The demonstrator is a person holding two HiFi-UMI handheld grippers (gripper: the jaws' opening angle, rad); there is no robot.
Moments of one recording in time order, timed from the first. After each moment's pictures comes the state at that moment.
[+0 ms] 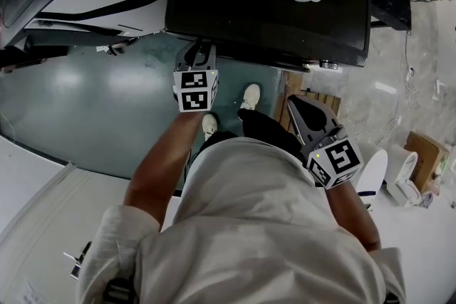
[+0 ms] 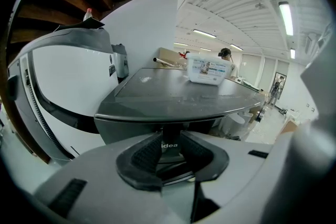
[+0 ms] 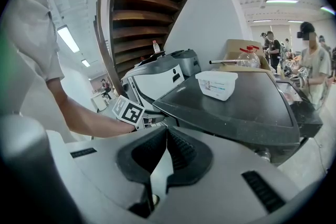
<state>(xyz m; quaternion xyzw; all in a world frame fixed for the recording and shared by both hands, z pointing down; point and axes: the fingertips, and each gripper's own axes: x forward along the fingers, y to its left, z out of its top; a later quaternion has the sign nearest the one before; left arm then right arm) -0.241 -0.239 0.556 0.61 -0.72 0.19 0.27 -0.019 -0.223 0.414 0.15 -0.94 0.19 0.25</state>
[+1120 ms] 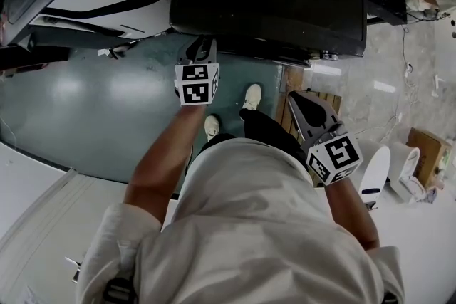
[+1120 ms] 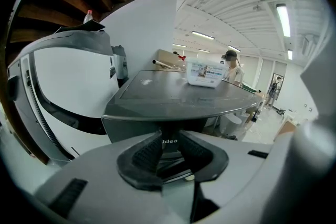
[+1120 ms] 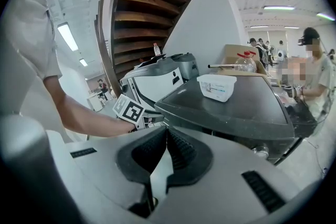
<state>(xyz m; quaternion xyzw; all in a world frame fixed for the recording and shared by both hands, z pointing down) -0.243 -0.227 0.547 0.62 -0.71 0.19 0.27 -0.016 -0.197 0.406 0.18 -0.94 0.17 0.24</state>
